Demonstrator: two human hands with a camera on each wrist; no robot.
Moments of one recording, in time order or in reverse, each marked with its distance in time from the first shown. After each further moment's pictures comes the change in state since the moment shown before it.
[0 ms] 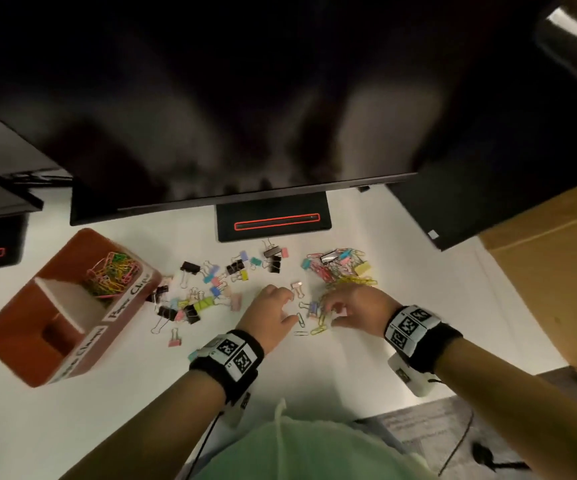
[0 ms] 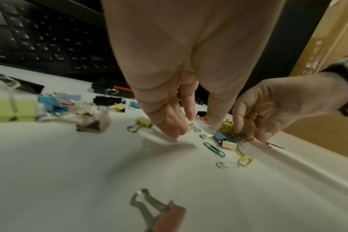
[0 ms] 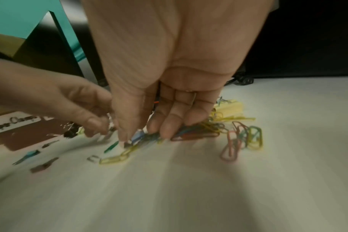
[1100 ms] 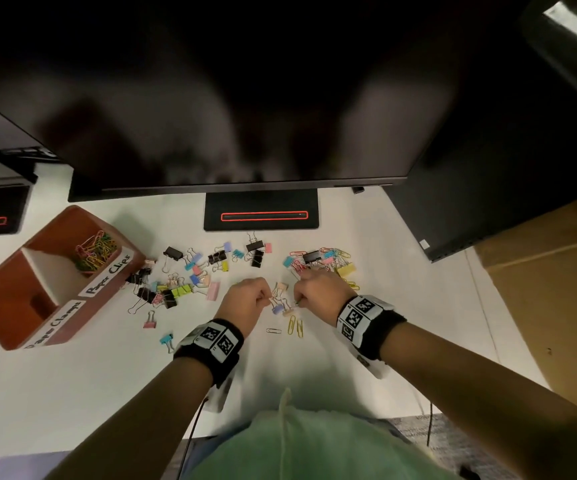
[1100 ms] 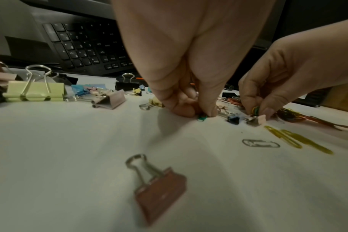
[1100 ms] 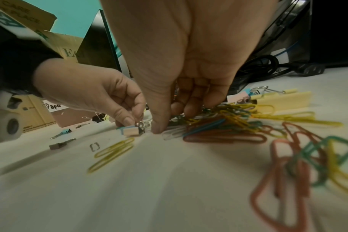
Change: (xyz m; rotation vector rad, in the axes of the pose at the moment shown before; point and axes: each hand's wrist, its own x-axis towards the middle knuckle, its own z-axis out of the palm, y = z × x) left_hand 0.024 -0.002 0.025 -0.041 0.251 -0.059; right_hand 0.036 0.004 -0.002 -0.289 0.034 -0.121
